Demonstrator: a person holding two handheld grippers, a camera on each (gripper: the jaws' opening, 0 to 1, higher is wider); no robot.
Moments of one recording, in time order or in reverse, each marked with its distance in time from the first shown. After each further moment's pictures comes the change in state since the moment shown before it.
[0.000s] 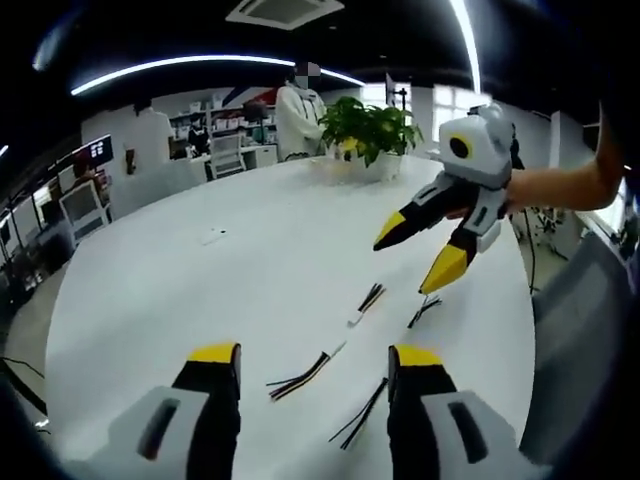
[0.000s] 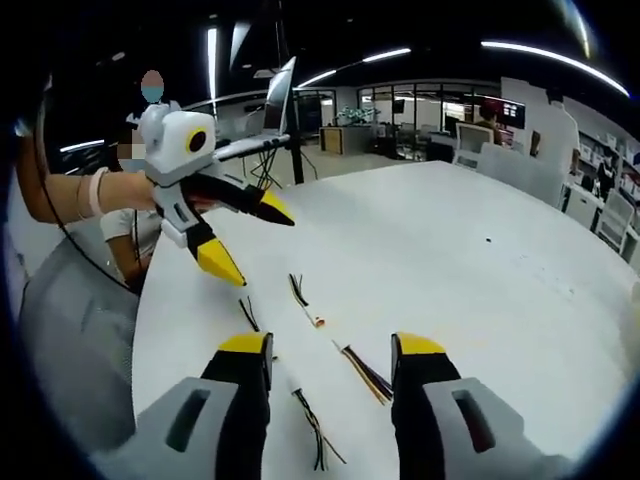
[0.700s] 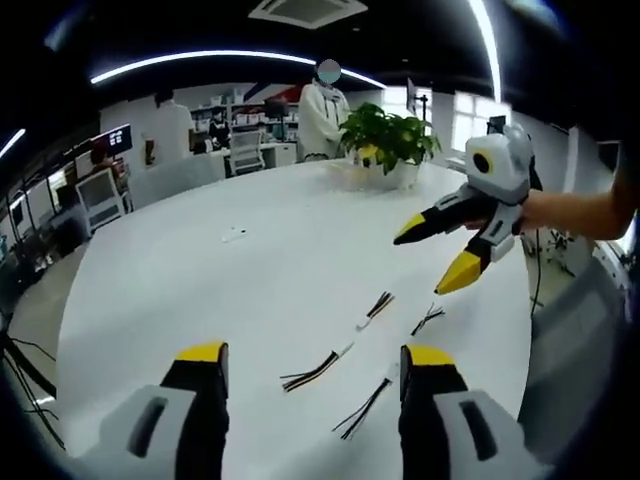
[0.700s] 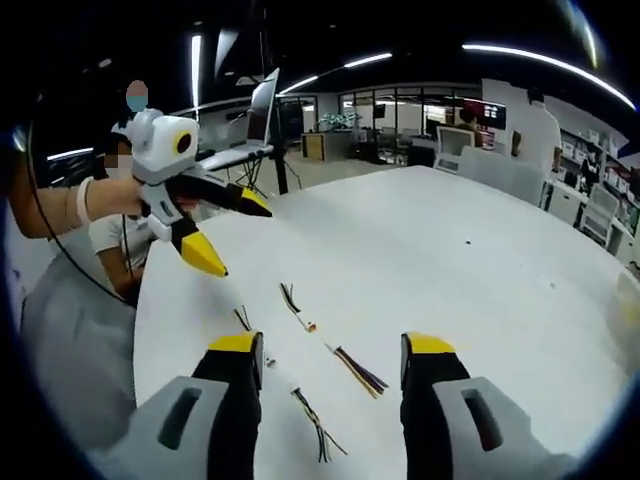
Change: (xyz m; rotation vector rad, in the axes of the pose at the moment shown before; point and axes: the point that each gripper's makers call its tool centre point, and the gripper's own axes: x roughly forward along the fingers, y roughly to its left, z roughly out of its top) left arm -0.024 0.012 0.009 -0.050 -0.001 0.069; right arm -0.018 0.001 0.011 0.023 -0.028 -0.070
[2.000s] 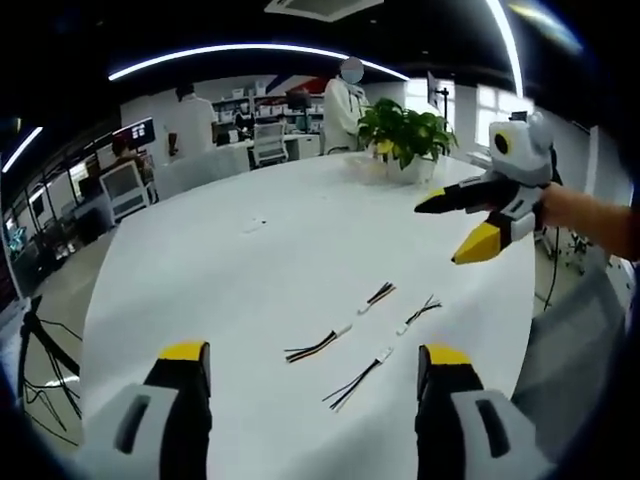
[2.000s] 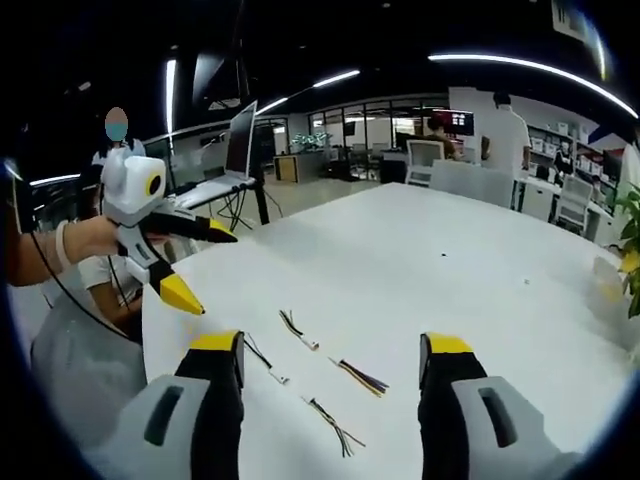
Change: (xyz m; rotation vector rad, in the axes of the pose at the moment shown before) left arm -0.038 -0.009 -0.002 -0.033 0.046 0.114; right arm -0.034 0.007 0.025 0.090 -0.092 -0.110
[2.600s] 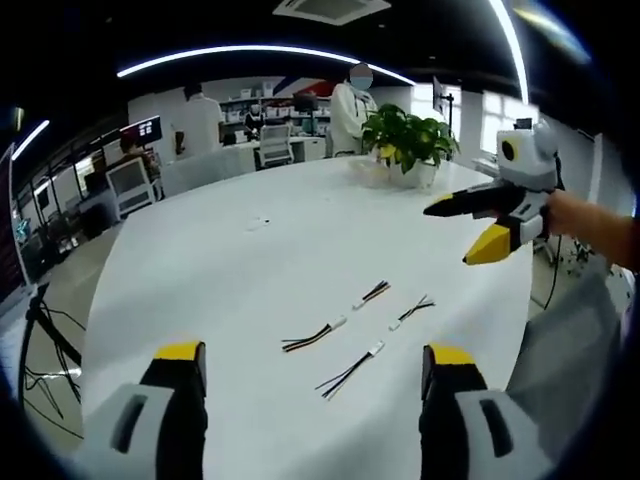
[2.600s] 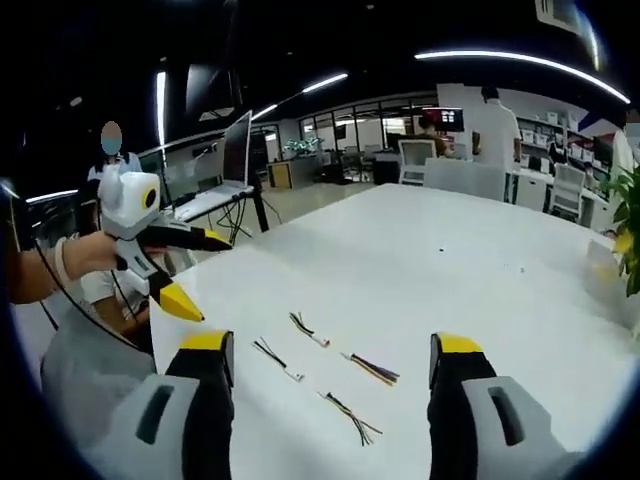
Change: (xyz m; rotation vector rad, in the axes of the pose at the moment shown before) left arm -0.017 -0.004 -0.006 -0.027 -0.009 0.020; right arm -0.014 0.011 0.002 0.053 -0.026 -0.017
